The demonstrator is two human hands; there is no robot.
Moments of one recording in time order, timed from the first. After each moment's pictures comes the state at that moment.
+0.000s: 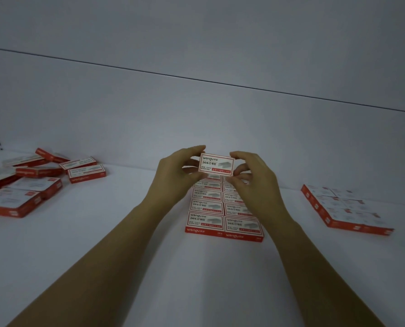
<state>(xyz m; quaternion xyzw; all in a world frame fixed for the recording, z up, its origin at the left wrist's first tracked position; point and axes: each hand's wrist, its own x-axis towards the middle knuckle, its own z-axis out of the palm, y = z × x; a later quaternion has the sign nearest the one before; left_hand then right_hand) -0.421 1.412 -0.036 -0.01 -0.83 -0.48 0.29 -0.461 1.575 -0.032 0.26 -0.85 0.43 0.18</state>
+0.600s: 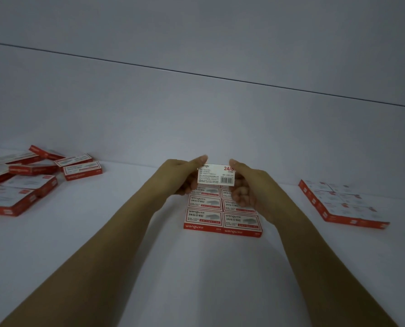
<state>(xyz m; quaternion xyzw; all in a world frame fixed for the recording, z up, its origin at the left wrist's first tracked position) -0.424 1.405 -0.034 0.08 -0.79 -0.60 0.05 -0.462 1.582 -0.025 0.10 -0.75 0.63 -0.17</state>
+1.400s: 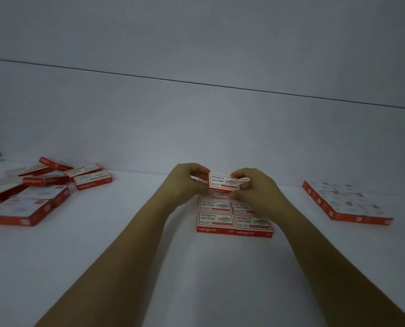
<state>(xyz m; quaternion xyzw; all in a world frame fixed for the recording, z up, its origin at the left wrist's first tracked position) -0.424 1.399 -0.037 0.03 -0.84 -0.54 0.08 -0.463 1.577 -0.037 0.21 -0.91 0.36 0.05</state>
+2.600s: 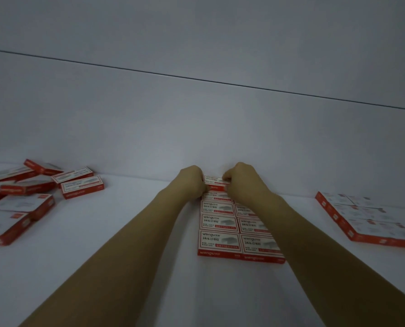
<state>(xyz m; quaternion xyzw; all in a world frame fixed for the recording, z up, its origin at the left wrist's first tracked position) -0.500 1.393 -0.046 0.10 -0.93 -0.35 0.01 -0.528 1.523 -0.034 0.21 -0.97 0.13 0.06</state>
